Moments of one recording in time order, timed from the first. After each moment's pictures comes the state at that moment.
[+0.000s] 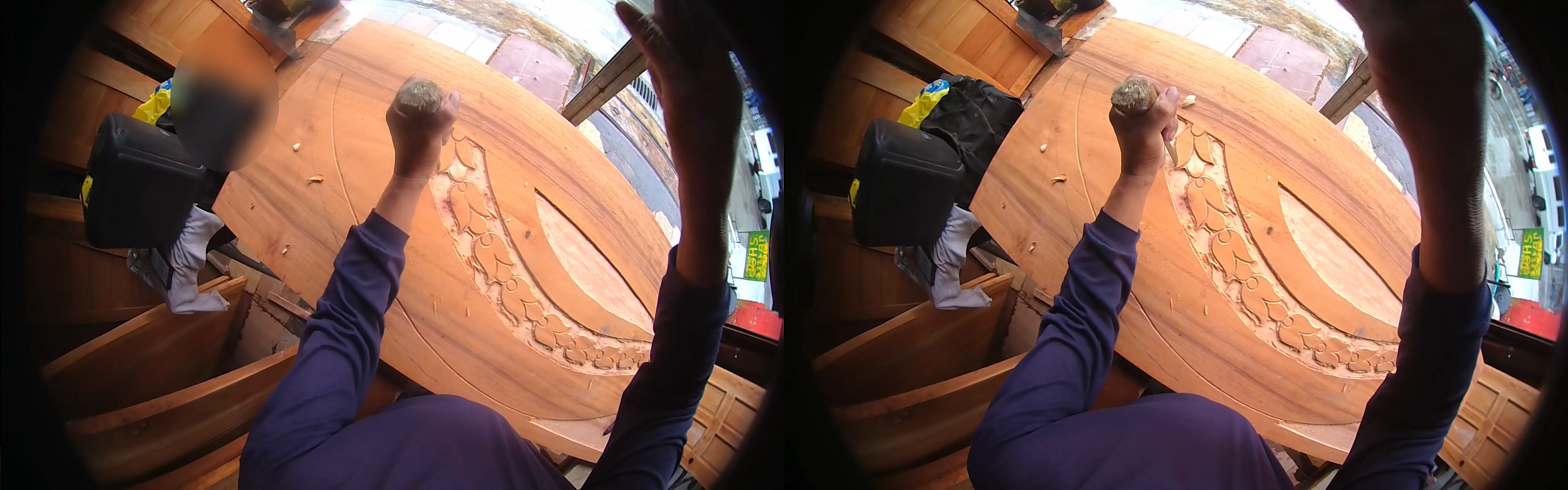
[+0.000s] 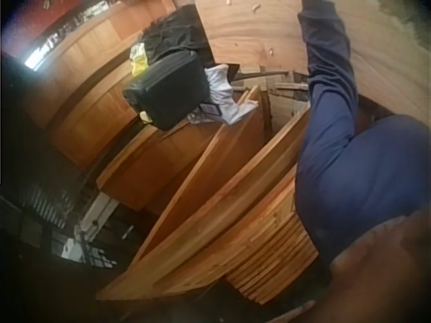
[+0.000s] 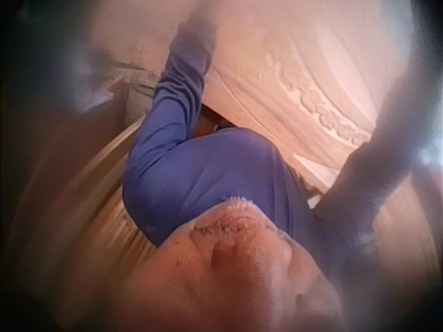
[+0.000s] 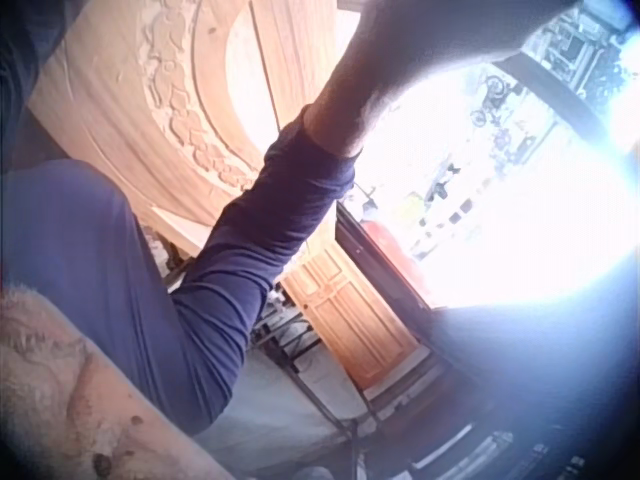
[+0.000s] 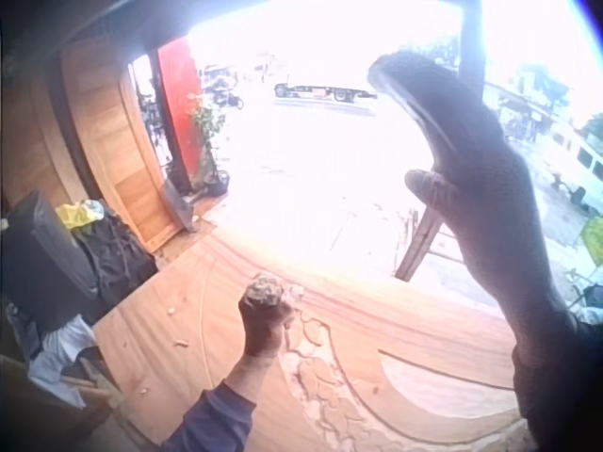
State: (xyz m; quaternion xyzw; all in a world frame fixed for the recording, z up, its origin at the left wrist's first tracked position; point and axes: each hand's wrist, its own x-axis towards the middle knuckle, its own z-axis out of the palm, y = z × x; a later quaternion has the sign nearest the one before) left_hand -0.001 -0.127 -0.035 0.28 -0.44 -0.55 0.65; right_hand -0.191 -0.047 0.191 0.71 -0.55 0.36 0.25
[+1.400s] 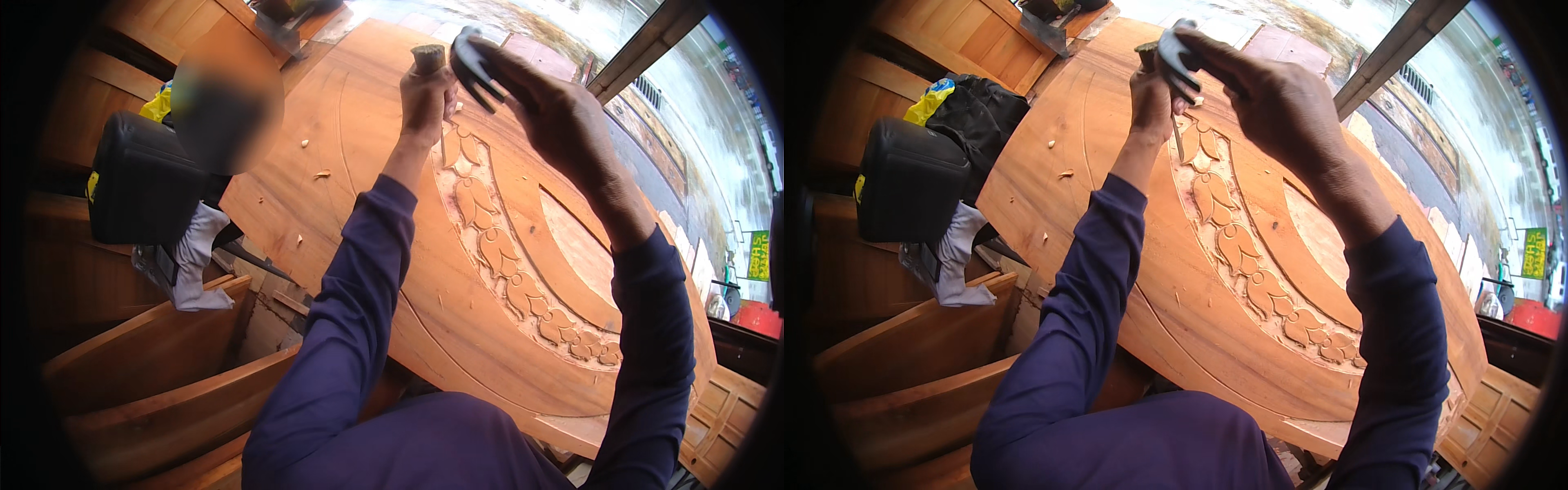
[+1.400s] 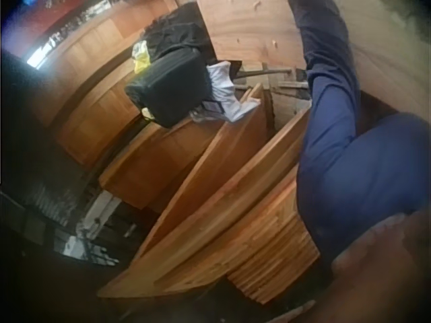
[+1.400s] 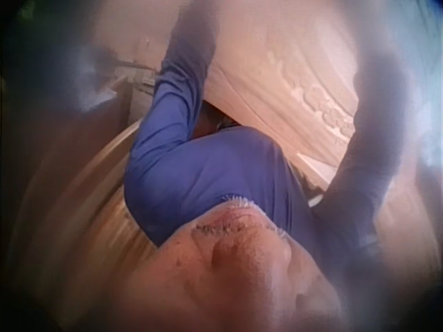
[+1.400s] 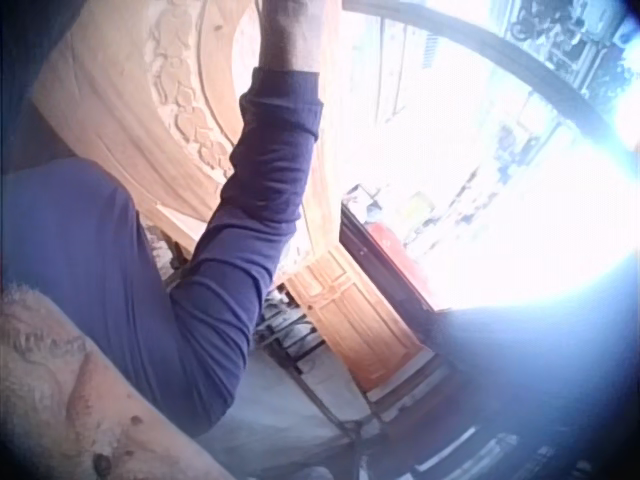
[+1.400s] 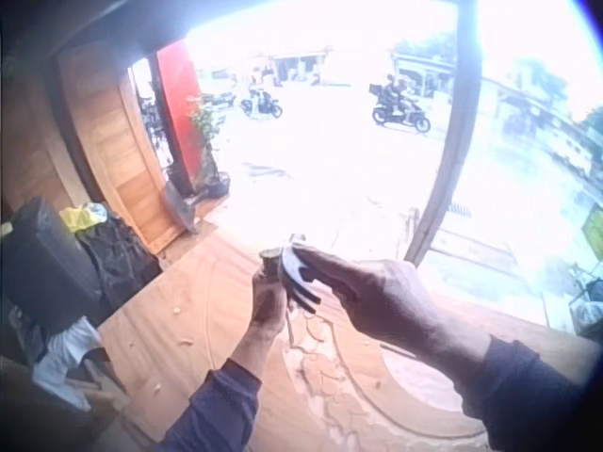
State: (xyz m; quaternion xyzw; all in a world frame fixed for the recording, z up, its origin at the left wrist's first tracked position) left_hand -0.004 -0.173 -0.032 0.29 -0.38 -0.68 0.56; right_hand -0.169 -0.075 0.065 0.80 -0.50 0.32 0.10
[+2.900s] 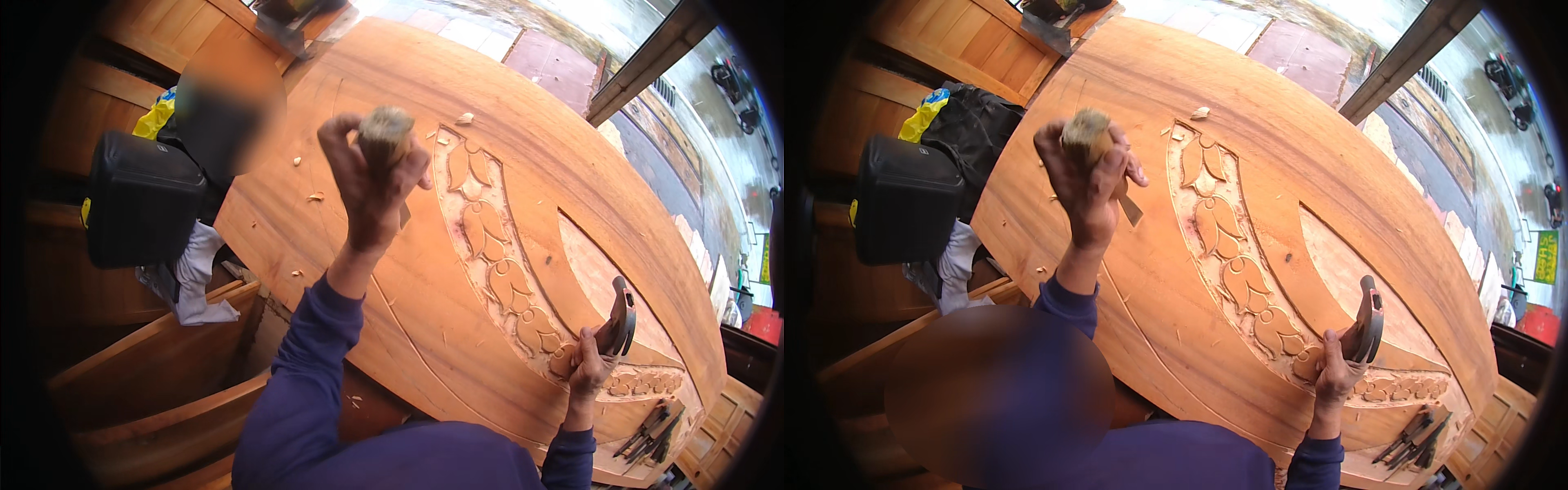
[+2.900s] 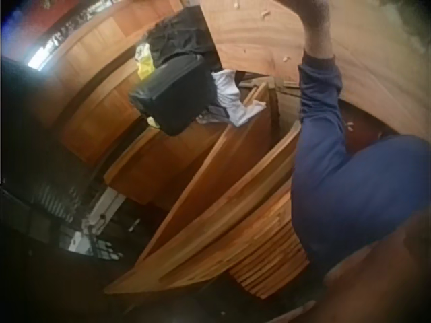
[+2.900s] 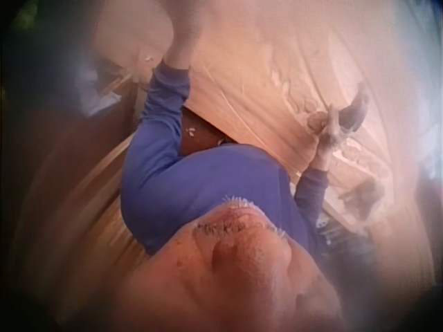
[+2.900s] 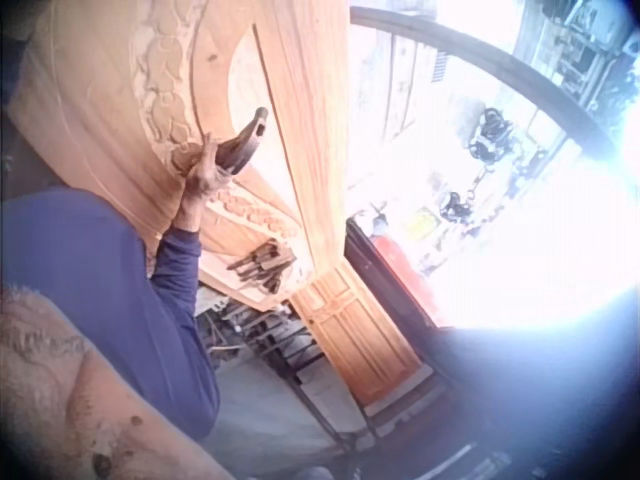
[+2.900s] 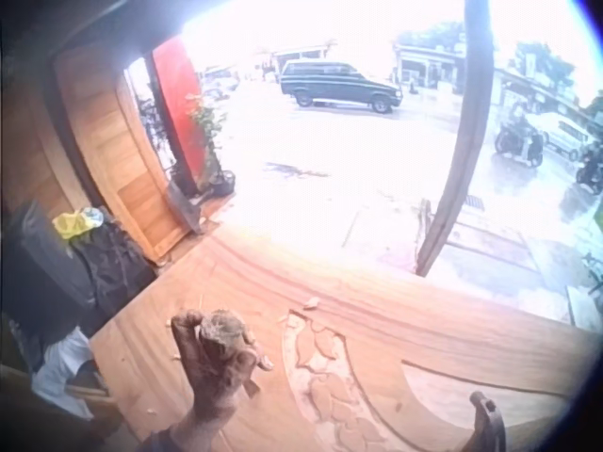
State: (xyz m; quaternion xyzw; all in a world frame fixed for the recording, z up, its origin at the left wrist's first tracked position) left_hand 0.056 -0.095 -0.030 0.23 -0.55 -0.47 0.66; right_hand -0.207 0.214 -0.085 0.20 -0.70 0.60 -0.33
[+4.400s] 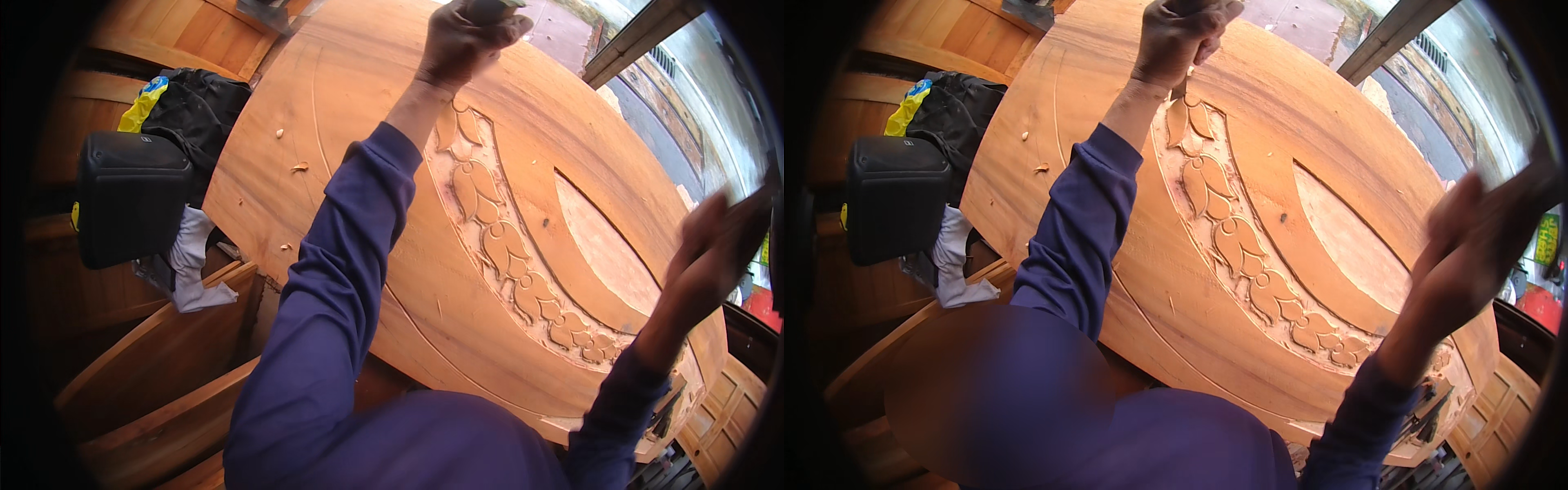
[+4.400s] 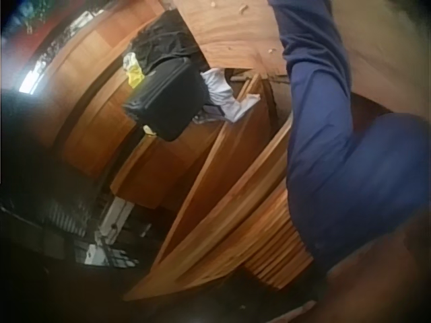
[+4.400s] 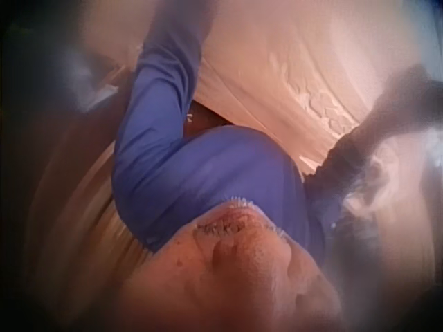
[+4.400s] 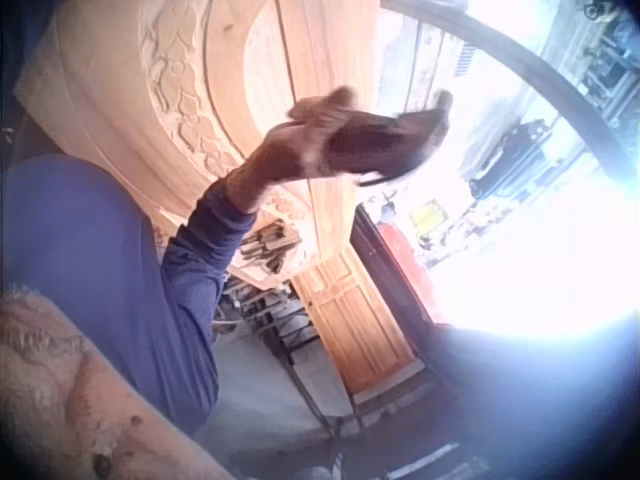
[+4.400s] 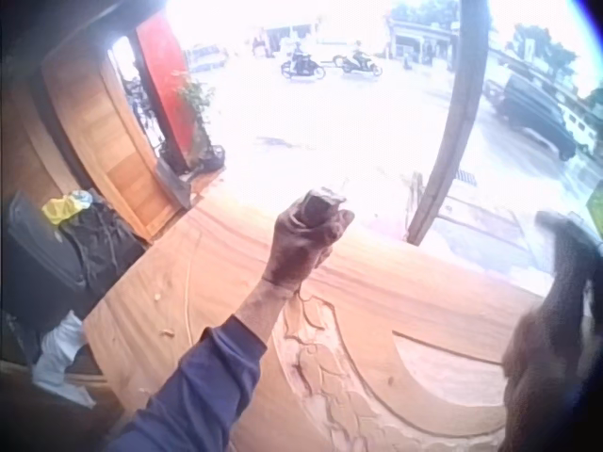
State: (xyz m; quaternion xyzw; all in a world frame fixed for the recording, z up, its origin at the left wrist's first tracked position) left_hand -0.038 -0.218 -0.062 0.14 -0.53 -0.66 0.51; right_hand -0.292 0.057 0.039 0.57 -0.60 0.56 -0.01
